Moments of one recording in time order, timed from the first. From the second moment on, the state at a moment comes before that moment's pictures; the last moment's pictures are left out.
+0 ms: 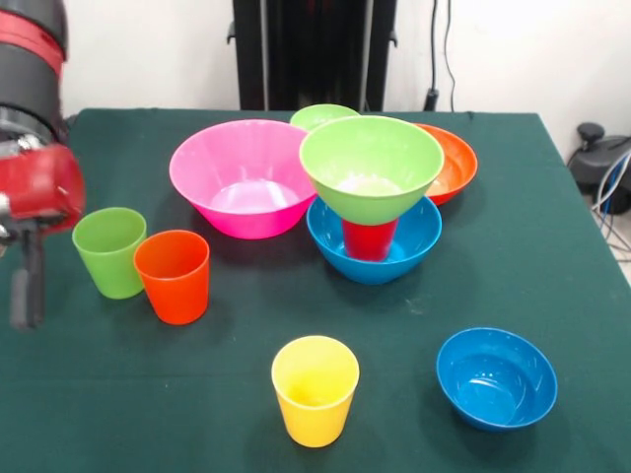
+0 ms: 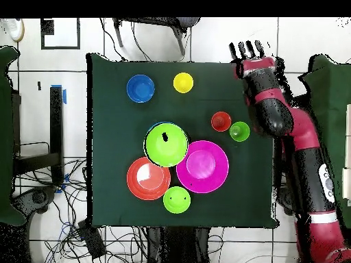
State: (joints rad) arm -1.30 0.03 1.36 1.40 -0.86 0.14 1.16
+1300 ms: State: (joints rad) arm -1.38 0.43 1.78 1.32 -0.66 0.25 0.63
